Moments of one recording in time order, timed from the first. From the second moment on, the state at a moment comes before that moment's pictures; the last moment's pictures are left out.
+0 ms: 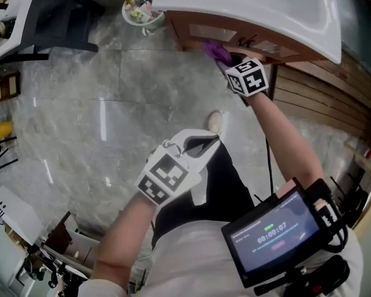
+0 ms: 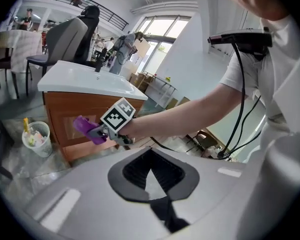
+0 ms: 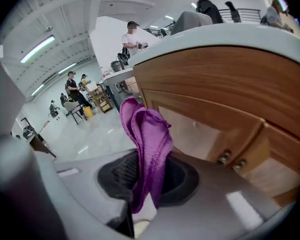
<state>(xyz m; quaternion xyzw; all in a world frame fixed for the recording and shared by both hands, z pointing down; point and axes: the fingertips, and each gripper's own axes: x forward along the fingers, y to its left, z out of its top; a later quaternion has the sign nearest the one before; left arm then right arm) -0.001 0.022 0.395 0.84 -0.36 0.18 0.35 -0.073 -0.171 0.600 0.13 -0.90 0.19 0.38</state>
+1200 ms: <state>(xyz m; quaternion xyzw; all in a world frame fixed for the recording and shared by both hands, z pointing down) -0.027 0.029 0.411 0.85 -0.36 0.17 0.36 -0.084 -0.238 0.636 0.25 -0.86 0.30 0.34</state>
